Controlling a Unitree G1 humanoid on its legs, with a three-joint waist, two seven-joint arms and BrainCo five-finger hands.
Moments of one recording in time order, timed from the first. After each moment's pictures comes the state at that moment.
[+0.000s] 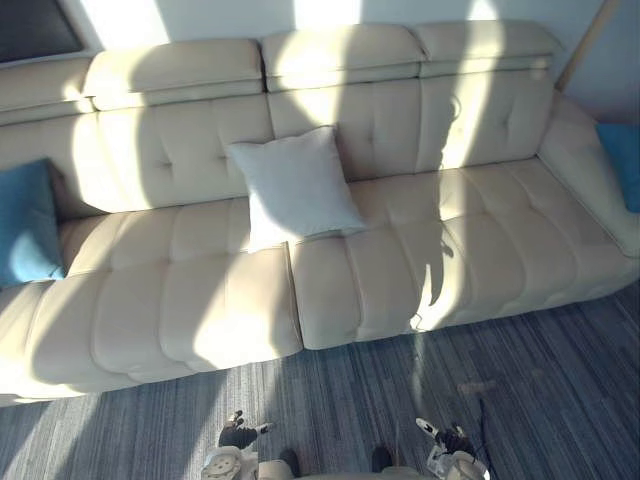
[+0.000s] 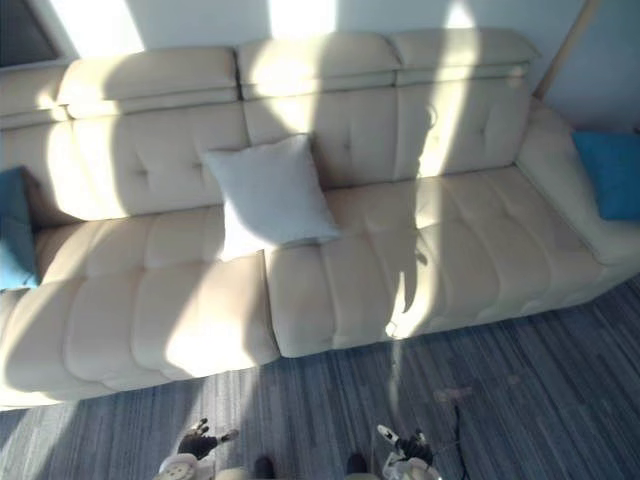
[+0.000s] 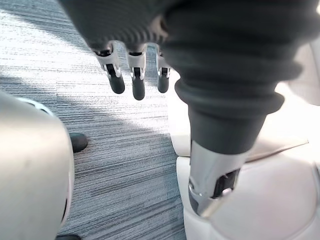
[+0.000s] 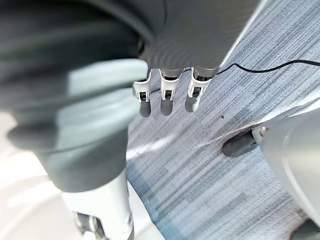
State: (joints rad) left arm 0.04 0.06 0.06 1.02 0.00 -0.10 0.11; right arm 0.03 0.00 -0.38 1.00 0.17 -0.08 -0.13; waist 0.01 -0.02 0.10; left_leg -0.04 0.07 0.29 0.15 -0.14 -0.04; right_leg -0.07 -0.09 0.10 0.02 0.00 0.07
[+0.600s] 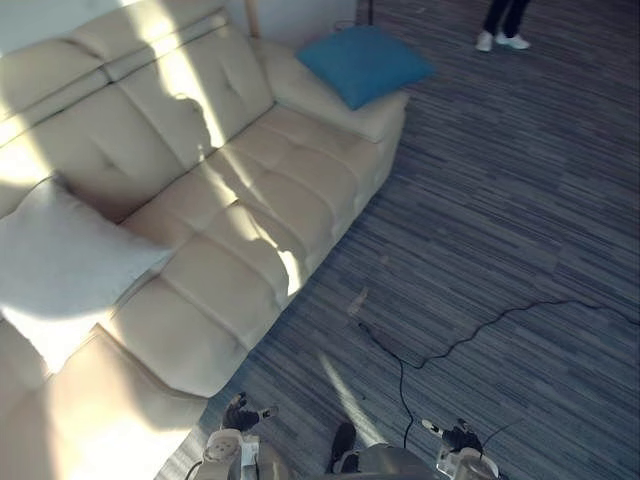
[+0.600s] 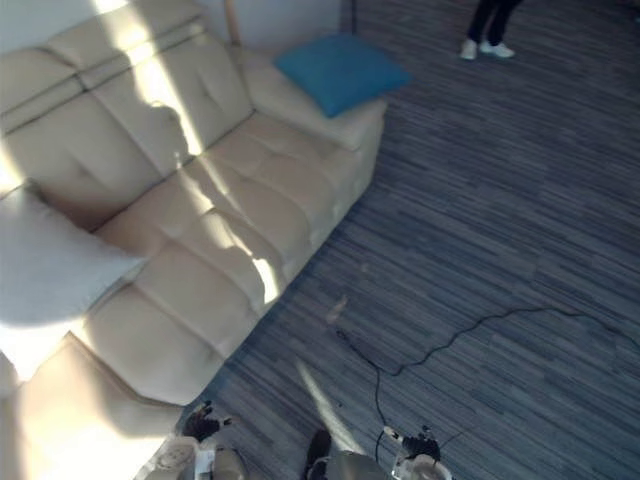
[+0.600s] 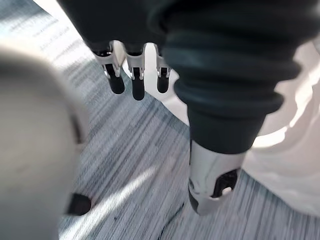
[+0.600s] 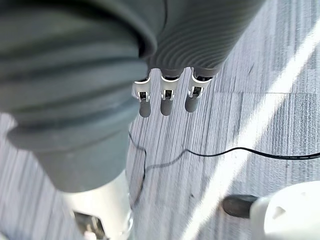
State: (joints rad) left arm 0.02 0.07 0.08 0.97 0.03 -0.10 0.09; right arm 0.01 -0.08 -0.31 1.06 0.15 -0.07 -0.15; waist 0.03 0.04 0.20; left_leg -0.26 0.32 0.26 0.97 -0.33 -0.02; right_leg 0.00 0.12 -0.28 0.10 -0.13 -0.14
